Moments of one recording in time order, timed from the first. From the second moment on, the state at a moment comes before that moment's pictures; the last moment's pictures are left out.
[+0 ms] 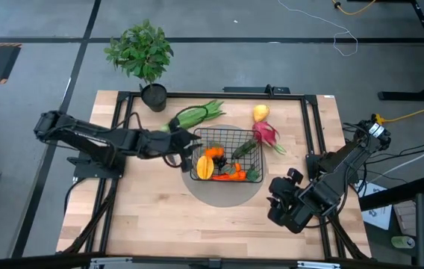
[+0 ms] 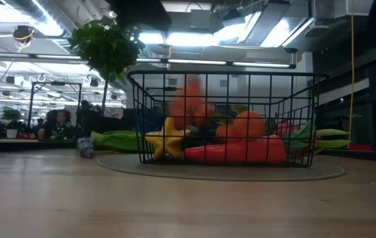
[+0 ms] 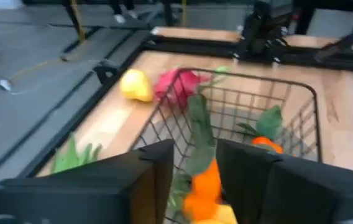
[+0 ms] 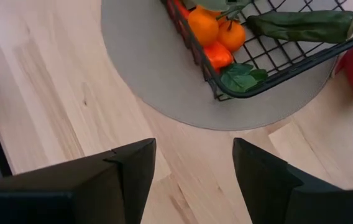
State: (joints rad) left arm -0.14 1.23 0.94 -0.07 -0.52 -0.10; right arm 0.78 1.49 1.30 -1.19 0.50 1.25
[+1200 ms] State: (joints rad) left arm 0.06 1.19 0.87 -0.86 -0.62 -0.51; right arm 0.54 1.47 1.29 -1.57 0.72 1.73
